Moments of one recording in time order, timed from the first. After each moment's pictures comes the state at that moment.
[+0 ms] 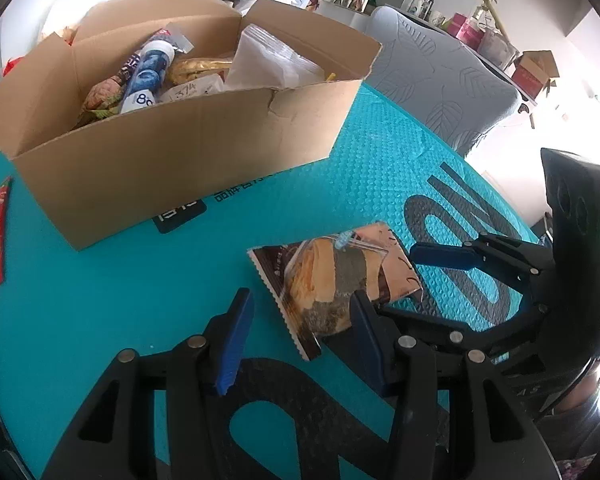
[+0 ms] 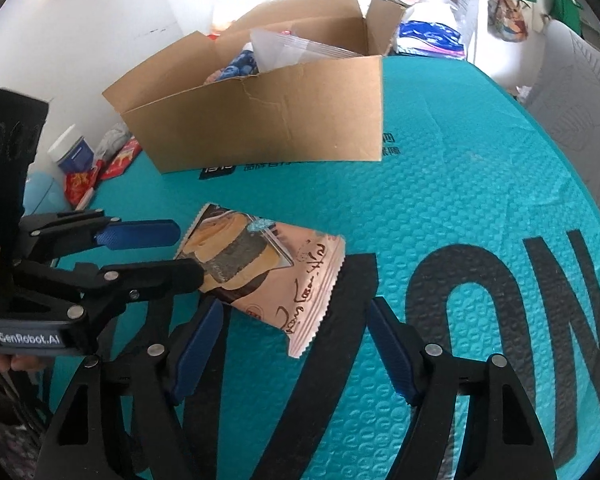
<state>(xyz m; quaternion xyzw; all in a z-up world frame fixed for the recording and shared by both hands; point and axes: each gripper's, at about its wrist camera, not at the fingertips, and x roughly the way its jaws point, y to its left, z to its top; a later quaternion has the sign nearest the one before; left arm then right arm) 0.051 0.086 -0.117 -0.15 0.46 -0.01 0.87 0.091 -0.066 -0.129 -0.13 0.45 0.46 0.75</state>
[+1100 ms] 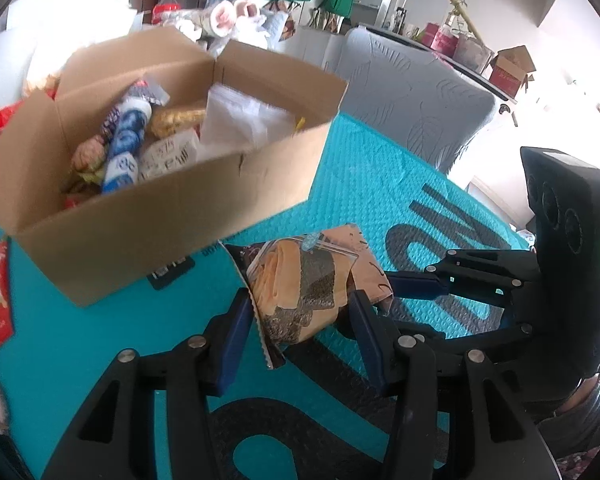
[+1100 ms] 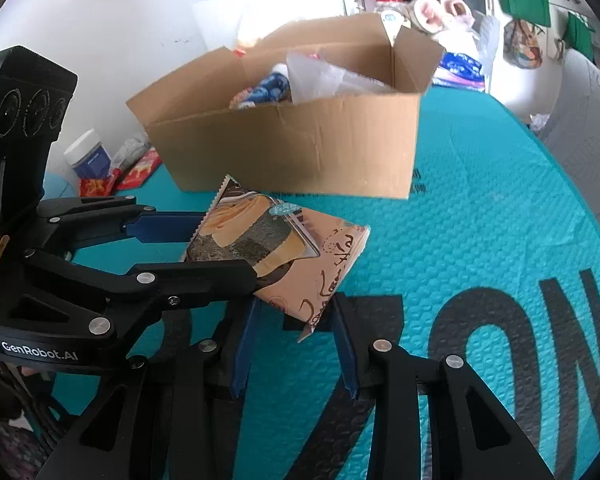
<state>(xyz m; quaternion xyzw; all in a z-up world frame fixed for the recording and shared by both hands) 0.053 0.078 -0.090 -0.10 0.41 -0.02 0.91 0.084 -0.057 -0.114 -0.13 0.40 0.48 0.77</state>
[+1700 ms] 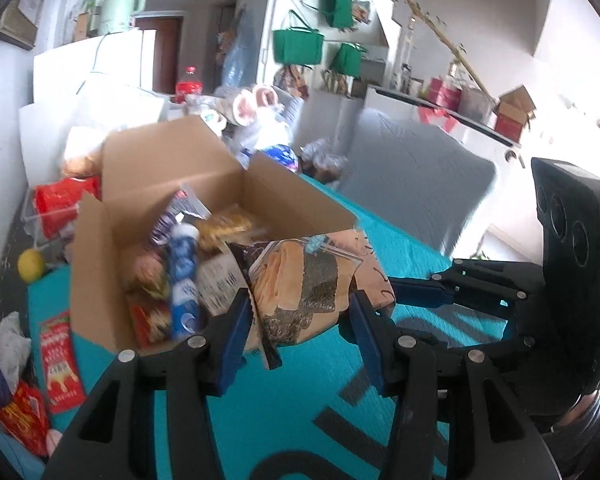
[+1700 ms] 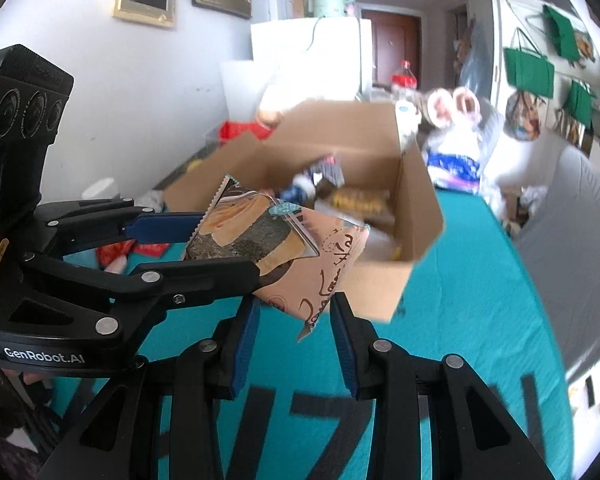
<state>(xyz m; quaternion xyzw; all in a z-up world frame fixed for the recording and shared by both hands) 0.052 0.104 -0.003 -0.08 0.31 0.03 0.95 0.083 -0.035 -0.028 -0.14 0.29 0.50 0.81</state>
